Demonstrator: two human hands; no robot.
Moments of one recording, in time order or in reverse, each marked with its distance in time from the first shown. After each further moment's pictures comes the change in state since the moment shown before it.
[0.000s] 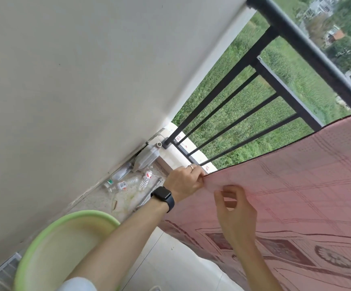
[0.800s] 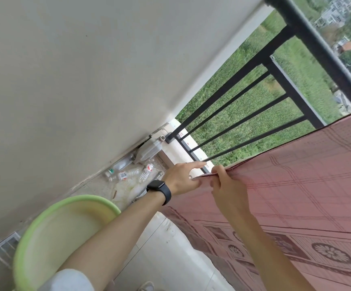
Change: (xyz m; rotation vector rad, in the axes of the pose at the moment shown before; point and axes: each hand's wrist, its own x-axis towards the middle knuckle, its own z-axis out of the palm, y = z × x) left_hand -0.025 -0.009 -0.011 -0.352 -0.366 -0.401; right_hand 0.032 -0.008 0.020 -0.475 -0.278 -0.261
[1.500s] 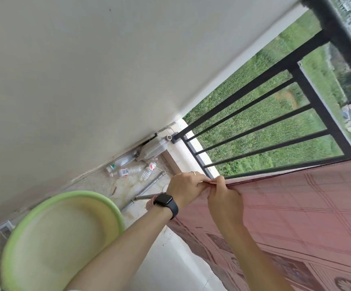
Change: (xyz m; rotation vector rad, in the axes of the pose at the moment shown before) left_hand 0.012 -0.044 0.039 0.019 0.383 0.125; right_hand 0.024 -0.021 0.049 -0.146 0.012 0.045
